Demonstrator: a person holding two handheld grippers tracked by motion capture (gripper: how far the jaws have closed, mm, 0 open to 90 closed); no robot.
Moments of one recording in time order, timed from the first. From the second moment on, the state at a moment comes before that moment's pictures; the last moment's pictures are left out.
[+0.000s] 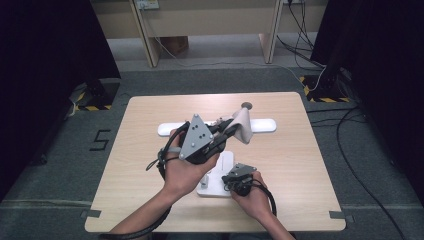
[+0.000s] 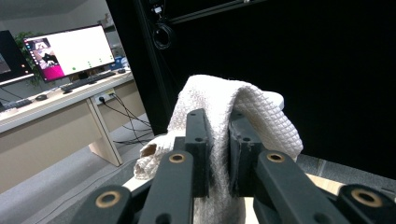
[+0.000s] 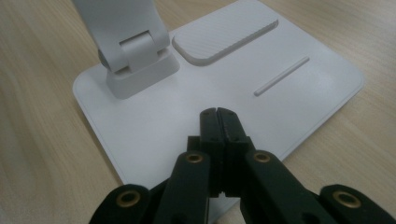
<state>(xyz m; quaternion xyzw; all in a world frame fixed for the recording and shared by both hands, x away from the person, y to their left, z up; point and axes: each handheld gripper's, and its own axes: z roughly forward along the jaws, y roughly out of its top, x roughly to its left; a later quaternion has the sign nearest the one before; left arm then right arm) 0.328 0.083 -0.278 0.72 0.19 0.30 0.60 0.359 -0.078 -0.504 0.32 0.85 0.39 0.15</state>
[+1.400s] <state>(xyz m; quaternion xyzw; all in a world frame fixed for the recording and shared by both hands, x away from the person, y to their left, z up) 0.330 0.066 -0.277 0.72 0.18 0.29 0.60 0.359 -0.078 -0.504 0.31 0.85 0.39 0.15</state>
